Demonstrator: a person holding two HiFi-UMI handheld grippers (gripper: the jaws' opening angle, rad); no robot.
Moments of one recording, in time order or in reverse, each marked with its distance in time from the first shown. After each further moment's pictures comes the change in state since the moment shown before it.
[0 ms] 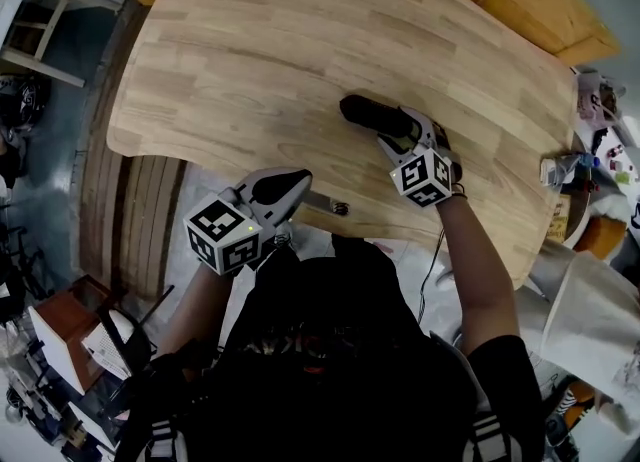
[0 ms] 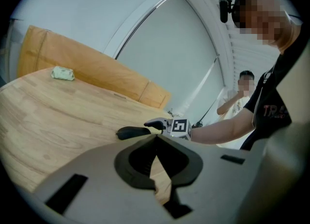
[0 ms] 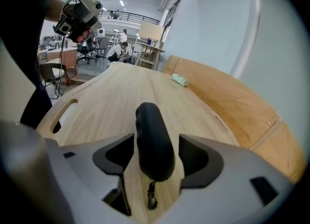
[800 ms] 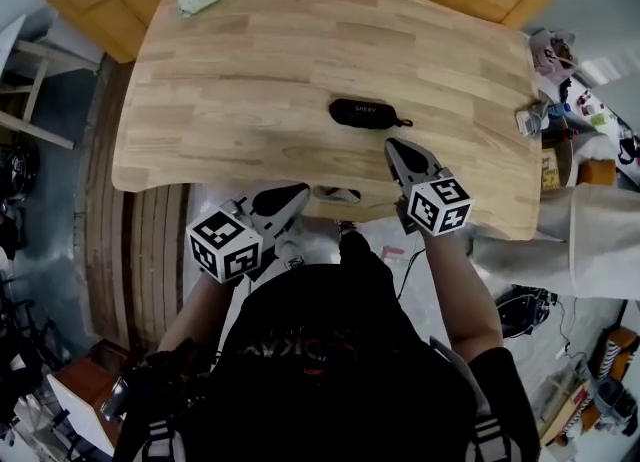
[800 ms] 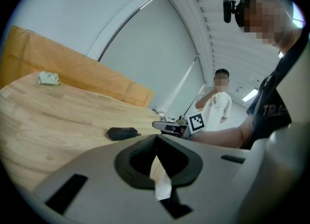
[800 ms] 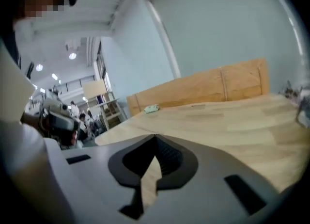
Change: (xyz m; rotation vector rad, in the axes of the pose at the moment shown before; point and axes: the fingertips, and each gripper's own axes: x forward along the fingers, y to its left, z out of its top) left arm -0.062 -0.026 -0.021 0.119 0.021 -0.193; right arm -0.120 0.049 0.059 0.906 -0.380 -0.168
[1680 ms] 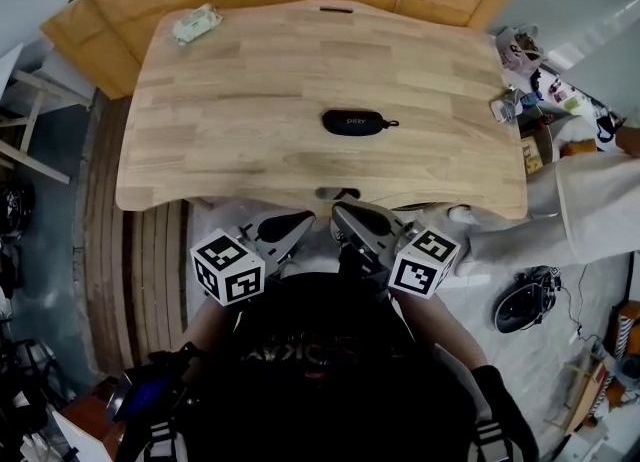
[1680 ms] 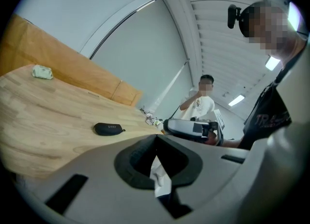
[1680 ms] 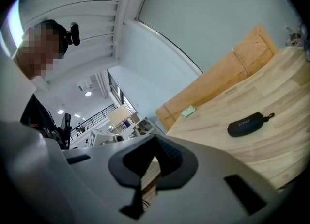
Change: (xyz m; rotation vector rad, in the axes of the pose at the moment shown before) left arm -0.048 -0.054 -0.014 -0.024 -0.008 -0.149; right arm -0.068 0.209 0.024 0.302 -0.141 0.330
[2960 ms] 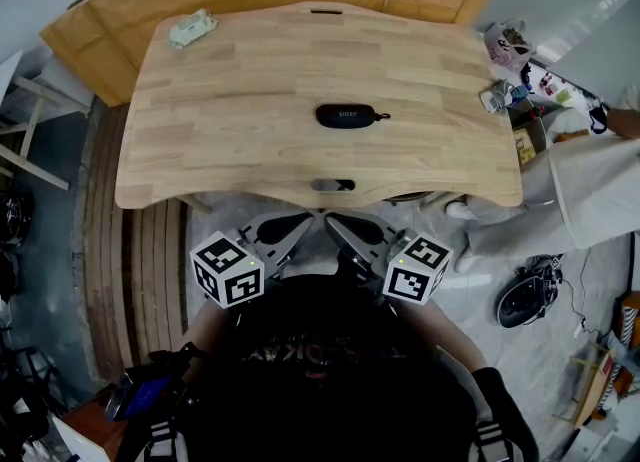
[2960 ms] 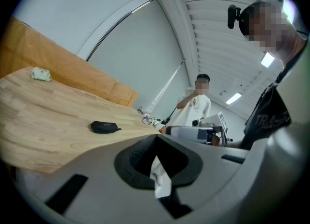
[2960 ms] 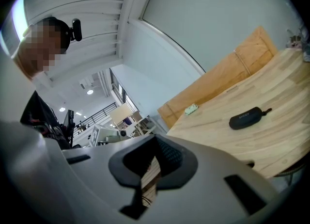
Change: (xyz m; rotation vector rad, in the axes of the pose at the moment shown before) left arm -0.010 -0.025 -0.015 0.031 -0.010 -0.017; right arm -0.019 0.029 -0.031 -0.022 0.008 0.006
